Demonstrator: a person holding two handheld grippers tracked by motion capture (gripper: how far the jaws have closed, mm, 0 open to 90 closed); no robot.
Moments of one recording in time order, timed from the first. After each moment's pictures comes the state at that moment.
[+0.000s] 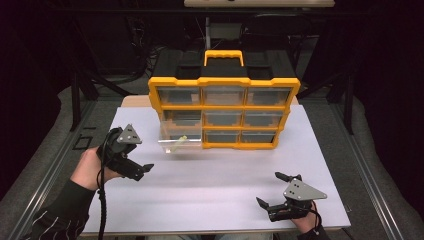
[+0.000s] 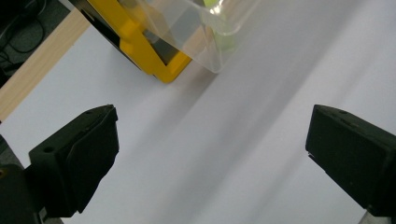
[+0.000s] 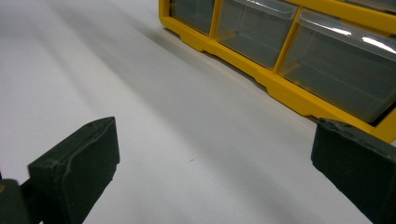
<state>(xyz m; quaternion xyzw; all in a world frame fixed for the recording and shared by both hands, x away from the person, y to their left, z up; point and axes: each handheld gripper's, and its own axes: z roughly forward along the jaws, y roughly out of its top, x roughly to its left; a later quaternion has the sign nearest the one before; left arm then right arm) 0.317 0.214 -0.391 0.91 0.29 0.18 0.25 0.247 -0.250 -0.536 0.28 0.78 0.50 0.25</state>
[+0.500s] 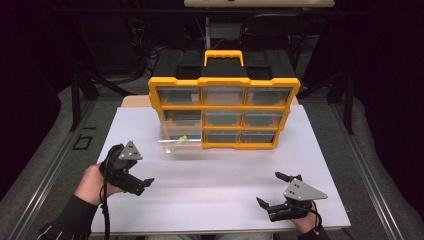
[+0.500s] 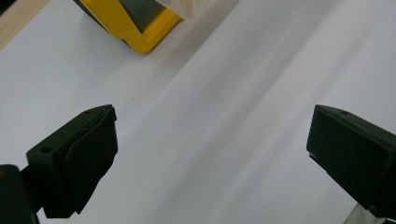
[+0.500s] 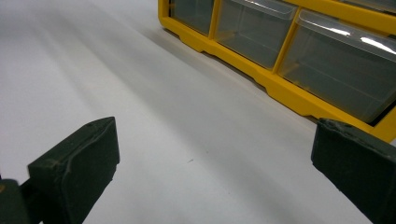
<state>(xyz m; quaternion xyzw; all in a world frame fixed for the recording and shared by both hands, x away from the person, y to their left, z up) 0.301 0.220 -0.434 0.91 0.30 0.16 0.25 0.247 -0.251 -0.536 0.28 0.78 0.50 0.25</state>
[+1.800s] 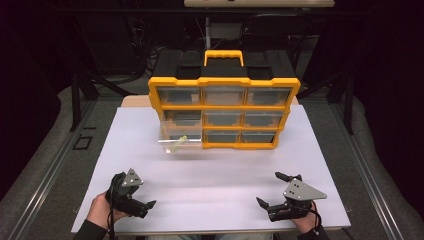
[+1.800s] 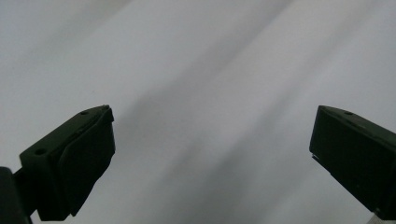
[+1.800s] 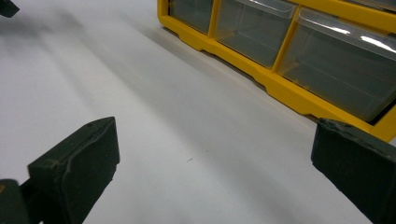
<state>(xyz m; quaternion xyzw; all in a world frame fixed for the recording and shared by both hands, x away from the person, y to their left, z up) 0.276 0.233 -0.520 0.89 0.35 0.14 0.27 0.247 -0.250 -0.537 0.28 0.78 0.50 0.25</state>
